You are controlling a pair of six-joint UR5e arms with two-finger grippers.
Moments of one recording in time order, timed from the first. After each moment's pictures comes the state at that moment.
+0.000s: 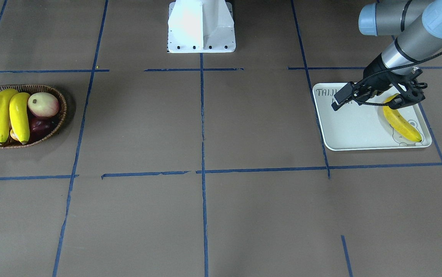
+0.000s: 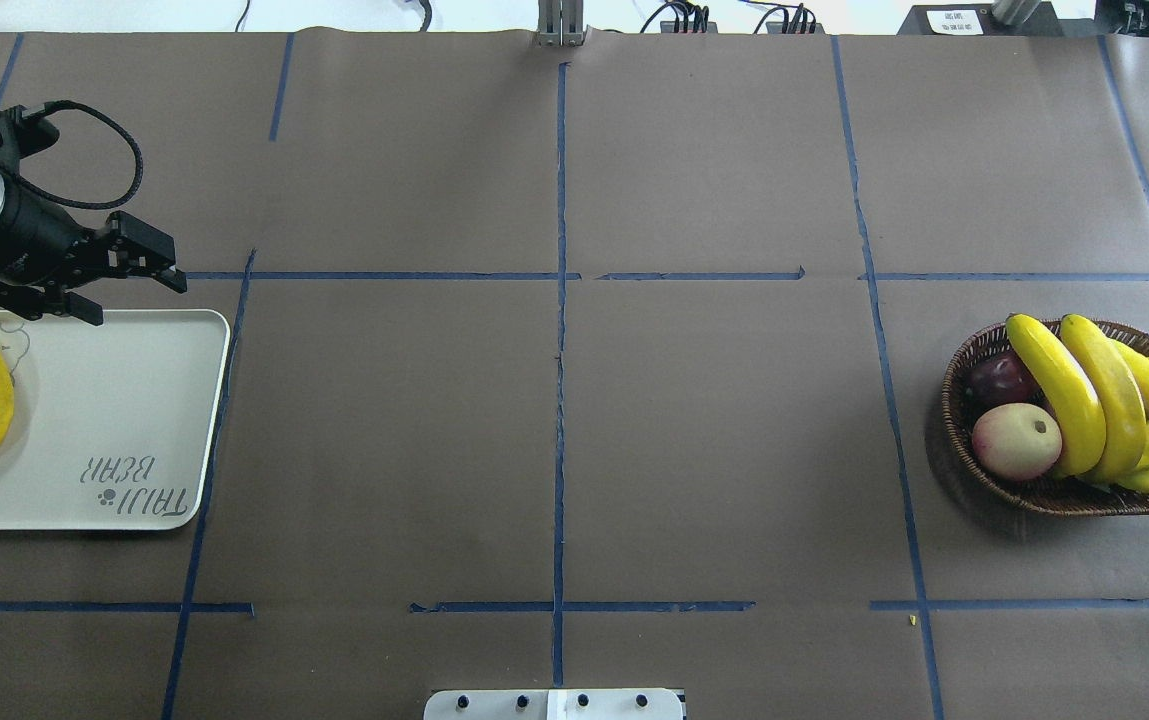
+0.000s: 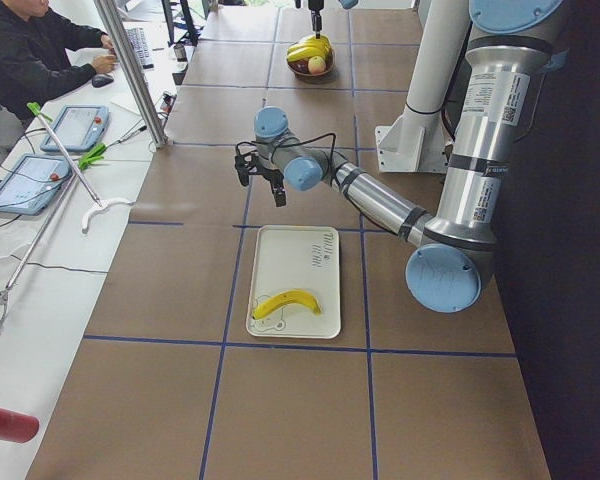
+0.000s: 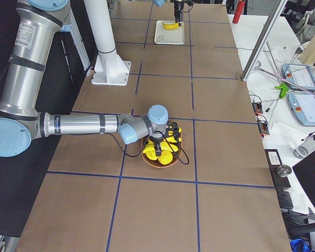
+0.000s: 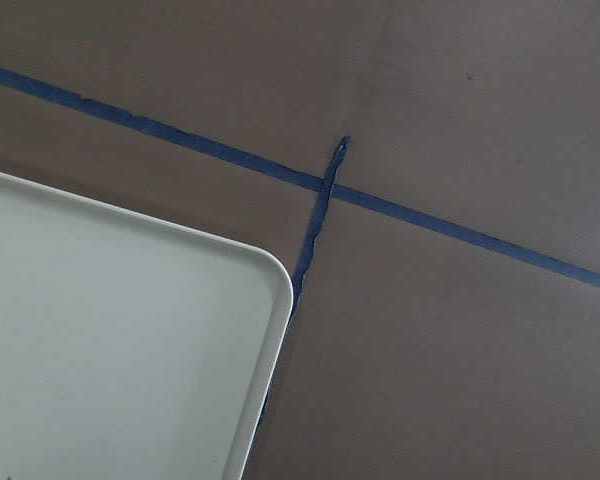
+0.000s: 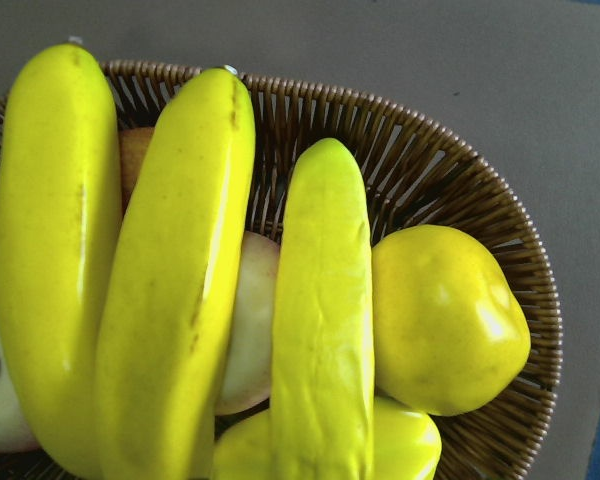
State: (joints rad) left arm -0.98 -1.73 -1.91 -1.83 -2.30 -1.21; right arm 1.16 -1.86 1.83 -1.14 2.35 0.38
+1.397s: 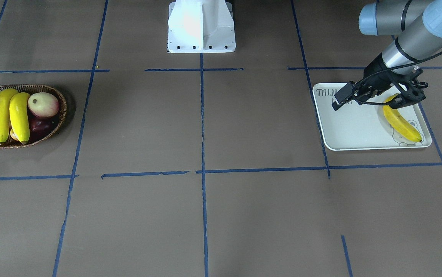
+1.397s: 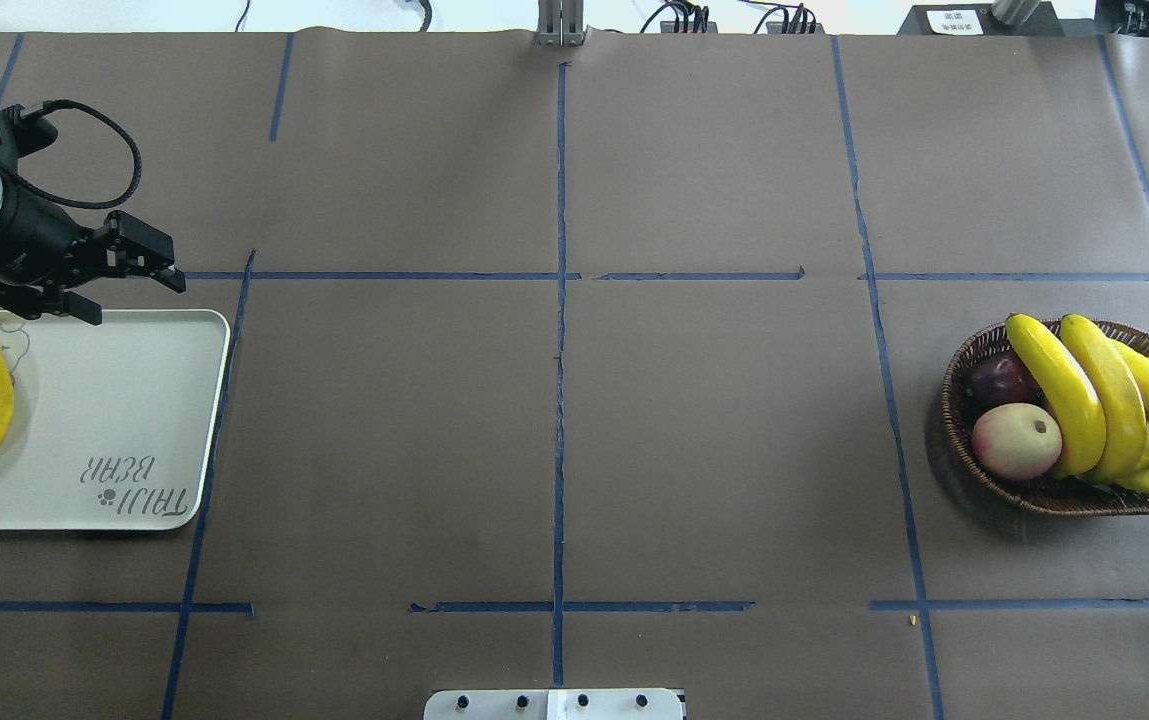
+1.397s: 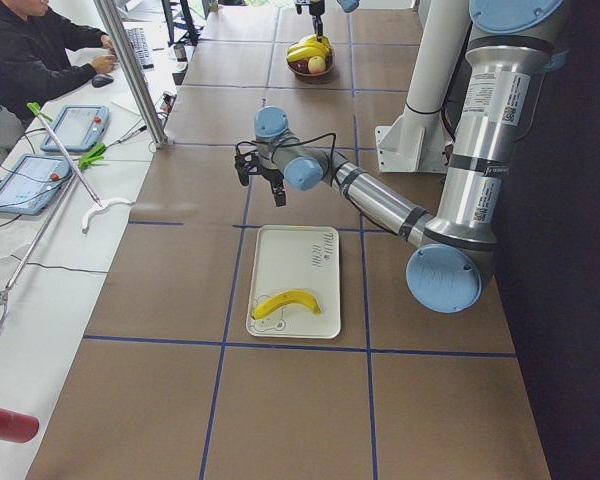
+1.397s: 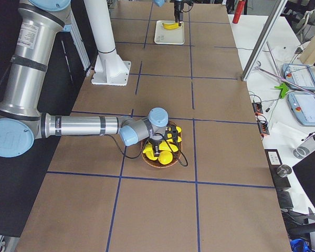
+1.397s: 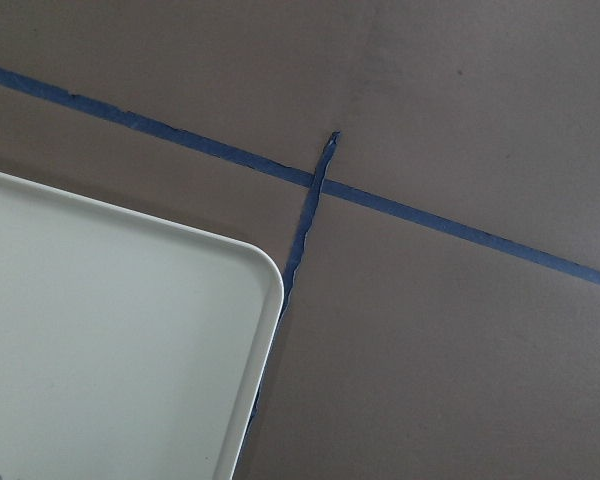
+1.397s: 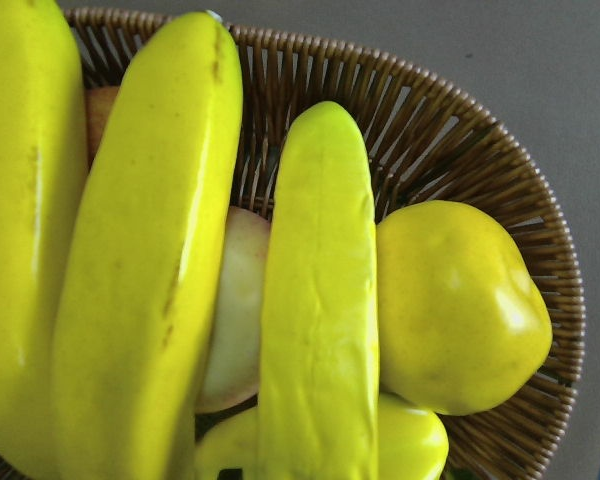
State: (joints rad) left arm -0.98 -1.73 -1.91 -1.83 -2.30 -1.21; right arm 1.12 -1.85 1.80 -1.14 2.33 0.39
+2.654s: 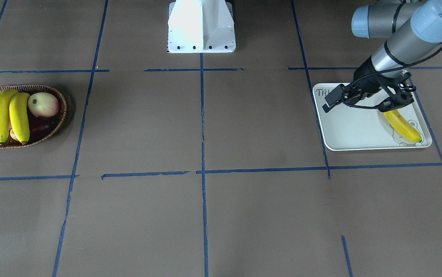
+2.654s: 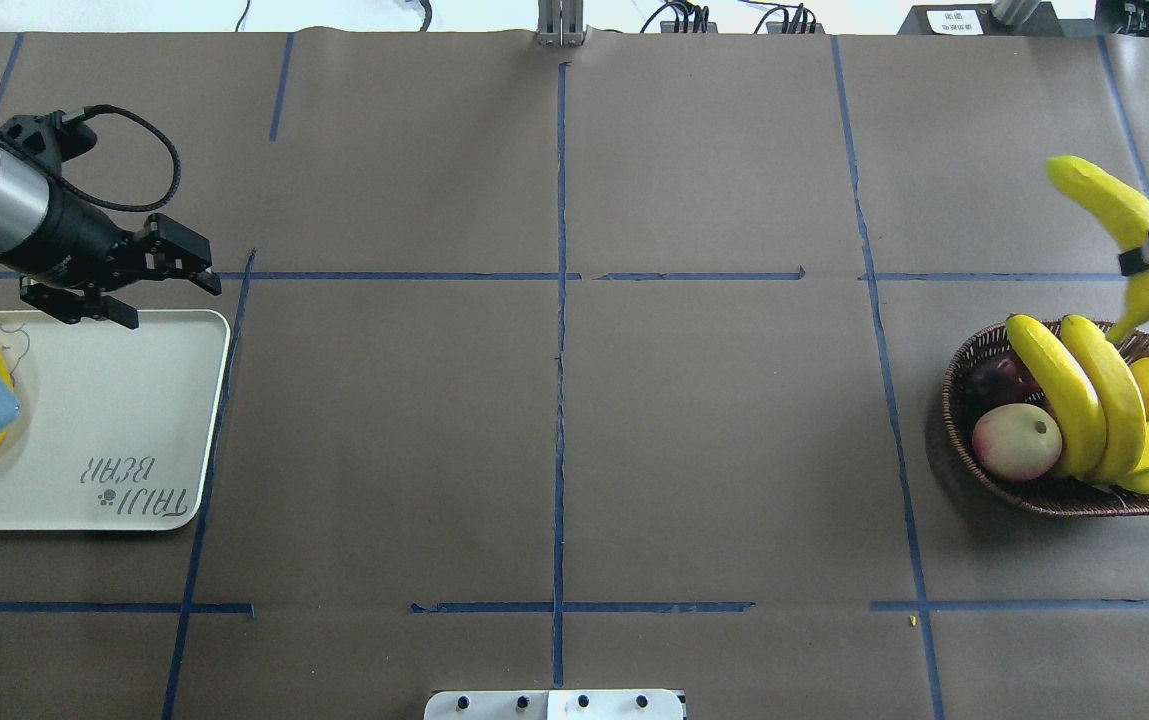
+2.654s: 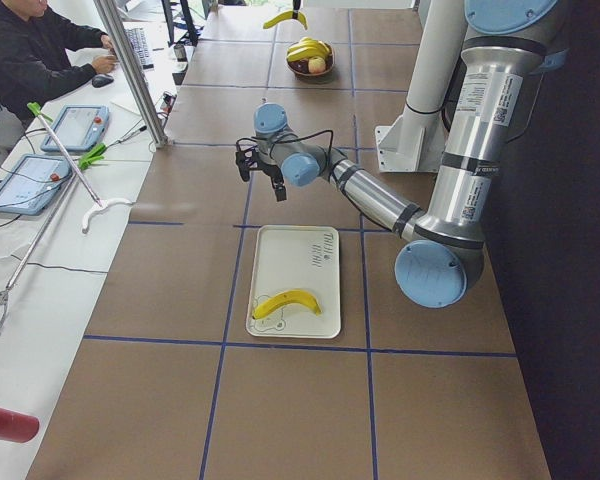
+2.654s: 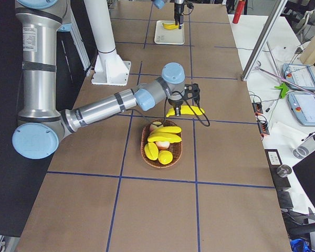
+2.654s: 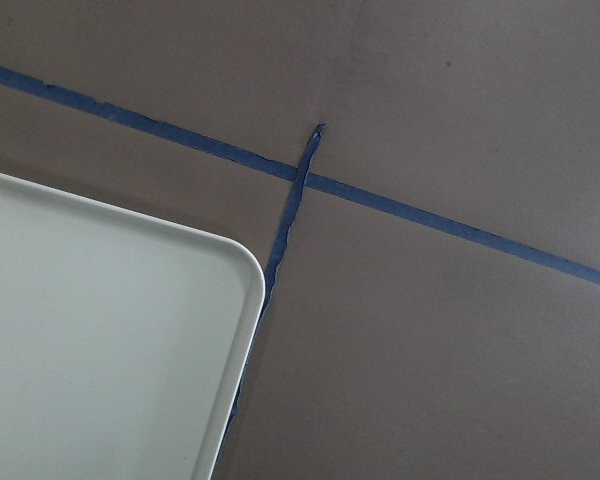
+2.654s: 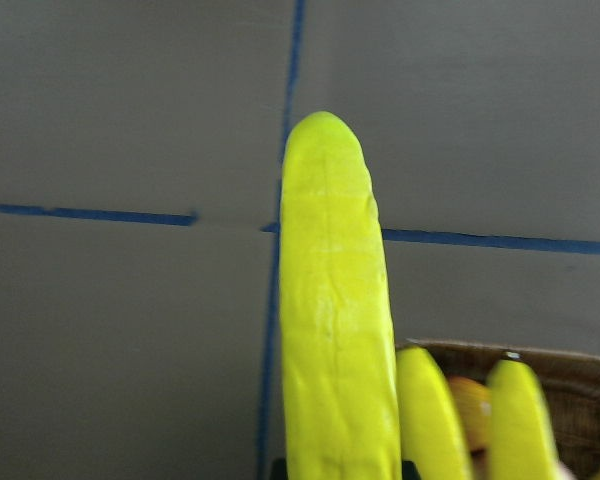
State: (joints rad) left arm -0.93 -1.78 -1.89 -1.83 -2.28 -1.28; right arm 1.24 -1.55 2.01 -1.36 2.47 0.64
